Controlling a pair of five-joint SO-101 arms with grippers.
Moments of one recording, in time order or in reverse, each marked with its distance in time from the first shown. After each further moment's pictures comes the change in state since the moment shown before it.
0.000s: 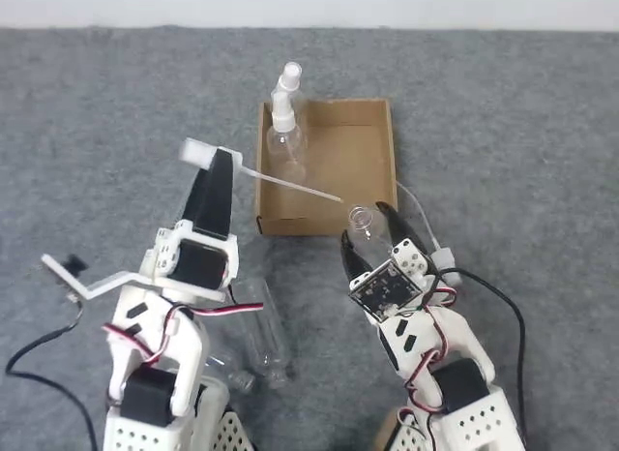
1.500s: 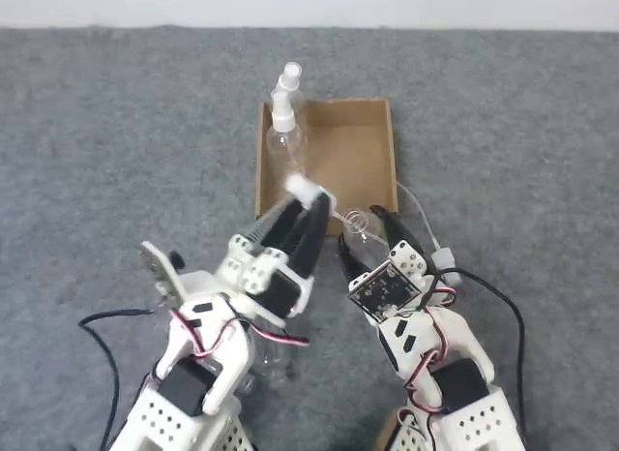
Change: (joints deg) left arm 20.5 0.0 14.7 -12.1 -19.4; right arm -0.3 0.0 0.0 0.0 0.2
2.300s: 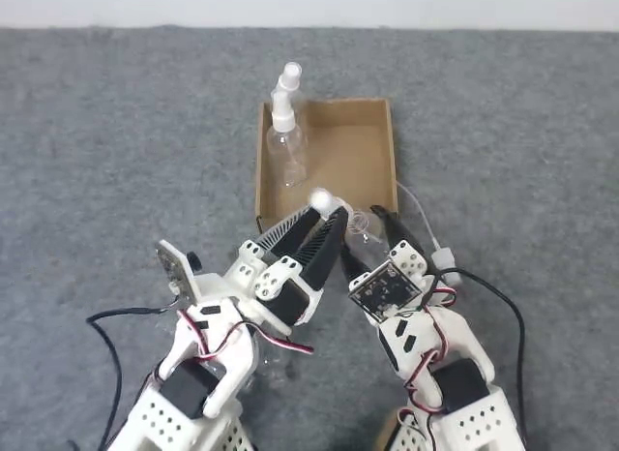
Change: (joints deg) left arm 3.1 0.0 0.1 3.9 -2.5; right arm 0.1 0.0 0.0 0.0 -0.1
